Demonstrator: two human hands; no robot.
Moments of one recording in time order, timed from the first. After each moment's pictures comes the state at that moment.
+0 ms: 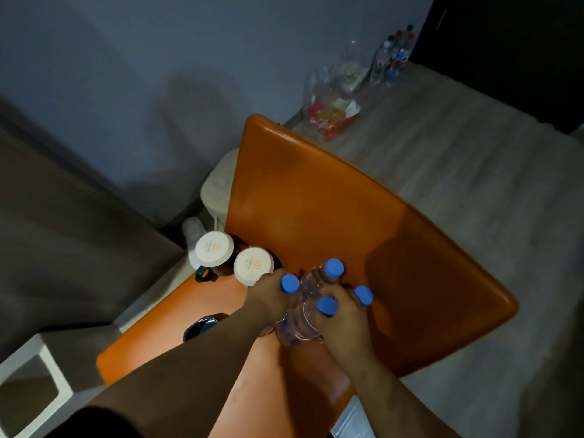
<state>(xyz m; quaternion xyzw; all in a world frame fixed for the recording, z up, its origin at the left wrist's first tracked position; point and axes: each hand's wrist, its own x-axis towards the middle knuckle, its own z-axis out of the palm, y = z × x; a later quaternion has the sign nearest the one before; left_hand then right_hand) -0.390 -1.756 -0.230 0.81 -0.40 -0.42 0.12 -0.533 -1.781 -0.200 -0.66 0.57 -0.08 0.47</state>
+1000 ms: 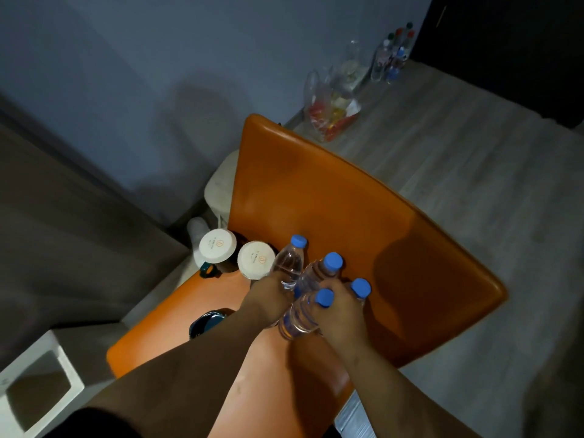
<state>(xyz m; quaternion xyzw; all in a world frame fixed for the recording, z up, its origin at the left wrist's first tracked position) -0.398 -1.744 -0.206 0.80 -0.39 -0.43 0.12 -0.530 -1.779 -0.192 -0.65 0.58 -0.06 0.48</state>
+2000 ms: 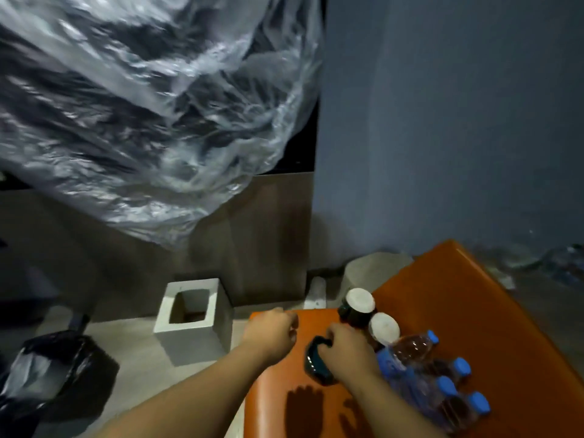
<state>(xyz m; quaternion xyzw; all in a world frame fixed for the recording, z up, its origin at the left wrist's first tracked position) -0.372 -1.479 -0.056 0.95 -0.27 -0.16 0.09 -0.448 -1.607 -0.056 -0.93 0.23 0.10 0.27</state>
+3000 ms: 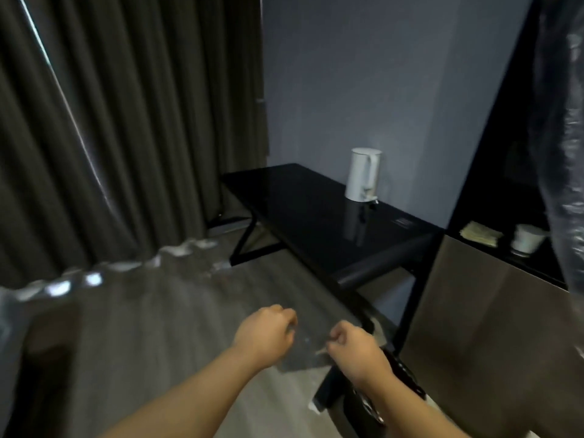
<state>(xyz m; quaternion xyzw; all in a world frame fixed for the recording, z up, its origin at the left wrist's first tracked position) -0.517 -0.728 0.044 0.96 0.26 0.03 0.10 -0.404 -0.857 0.022 -0.88 -0.32 0.21 0.27</state>
